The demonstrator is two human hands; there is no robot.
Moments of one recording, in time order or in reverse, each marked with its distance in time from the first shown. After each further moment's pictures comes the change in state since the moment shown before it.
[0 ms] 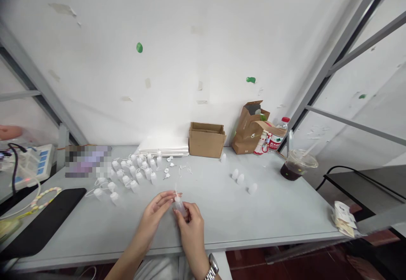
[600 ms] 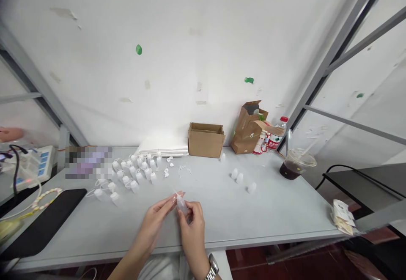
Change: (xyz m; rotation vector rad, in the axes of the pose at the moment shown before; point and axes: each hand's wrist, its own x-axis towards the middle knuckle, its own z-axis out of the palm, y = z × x) left_hand -0.003 -0.006 0.004 -0.046 -0.043 -0.099; right_hand -0.005 0.003 -0.002 0.059 0.090 -0.024
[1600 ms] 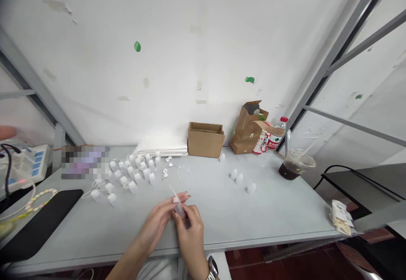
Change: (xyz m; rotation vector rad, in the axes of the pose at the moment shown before) left_hand -0.001 0.012 0.006 -0.108 -0.145 -0.120; right_hand -0.004 -0.006 -0.003 -0.056 -0.087 -0.111
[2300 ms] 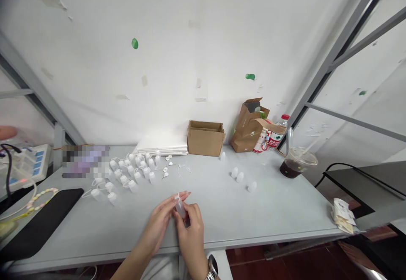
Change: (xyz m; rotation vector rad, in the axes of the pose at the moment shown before) left_hand 0.000 -0.009 0.007 0.007 0.104 0.048; right_hand -0.002 0.006 0.002 -0.061 0.012 -0.041
